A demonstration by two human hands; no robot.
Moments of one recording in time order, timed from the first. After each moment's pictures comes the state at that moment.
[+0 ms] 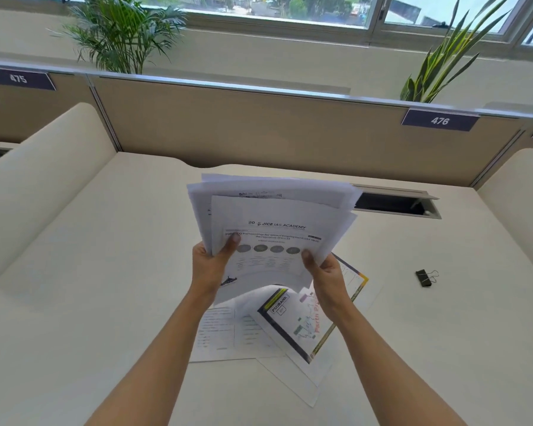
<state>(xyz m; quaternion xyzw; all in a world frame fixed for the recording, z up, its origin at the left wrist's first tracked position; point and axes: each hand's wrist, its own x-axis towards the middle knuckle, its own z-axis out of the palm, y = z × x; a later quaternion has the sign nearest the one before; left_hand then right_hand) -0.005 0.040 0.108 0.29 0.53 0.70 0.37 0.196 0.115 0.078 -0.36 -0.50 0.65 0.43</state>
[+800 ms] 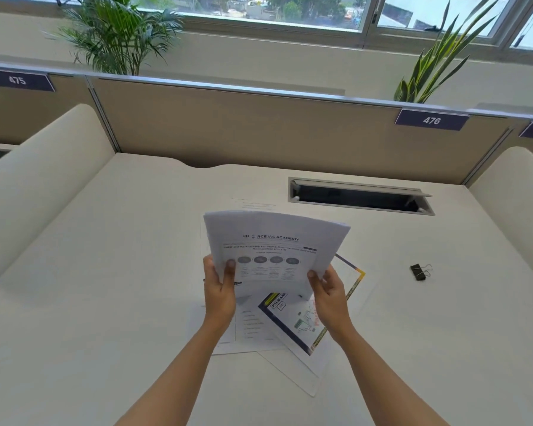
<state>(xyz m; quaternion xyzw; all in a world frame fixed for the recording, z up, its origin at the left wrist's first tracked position) 0.024 0.015 0.046 0.32 0.58 0.69 0.29 0.215 0.077 0.055 -0.45 -0.56 0.54 0.44</state>
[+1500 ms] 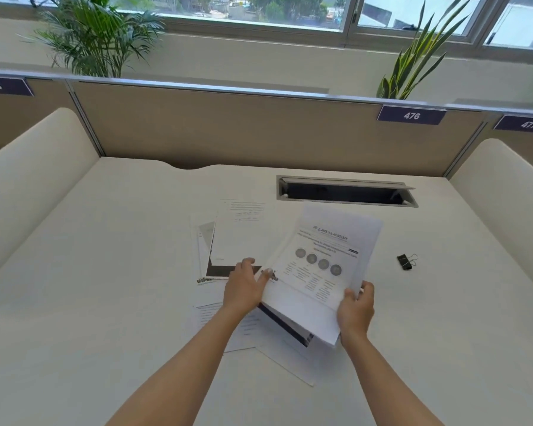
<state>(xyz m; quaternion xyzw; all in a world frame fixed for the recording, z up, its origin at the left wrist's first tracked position) 0.050 0.054 0.028 0.48 0.78 0.28 0.29 0.264 0.076 0.023 -0.71 -0.38 0.38 0.46</state>
